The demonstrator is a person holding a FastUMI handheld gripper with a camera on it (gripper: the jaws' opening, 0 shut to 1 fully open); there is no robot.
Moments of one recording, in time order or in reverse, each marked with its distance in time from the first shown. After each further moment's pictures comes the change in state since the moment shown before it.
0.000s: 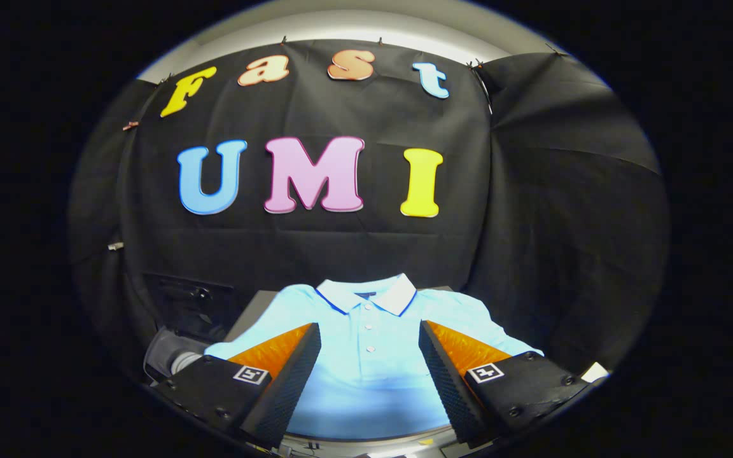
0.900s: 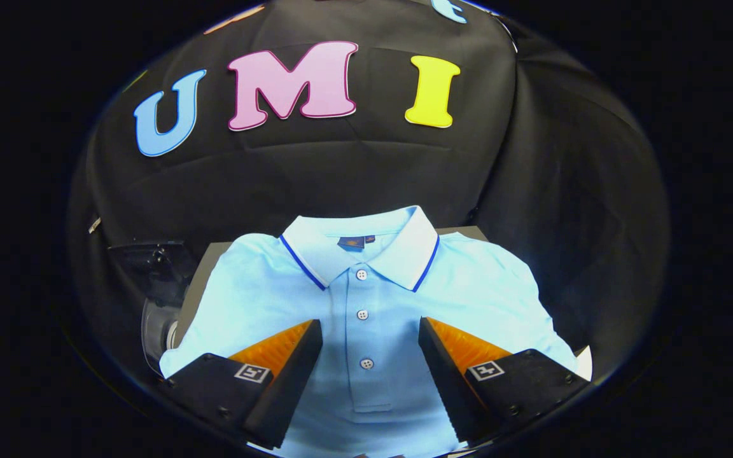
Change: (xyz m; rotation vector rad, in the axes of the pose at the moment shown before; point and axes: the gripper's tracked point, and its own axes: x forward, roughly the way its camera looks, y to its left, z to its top) arm 0.091 0.006 -0.040 0.039 0.427 -0.022
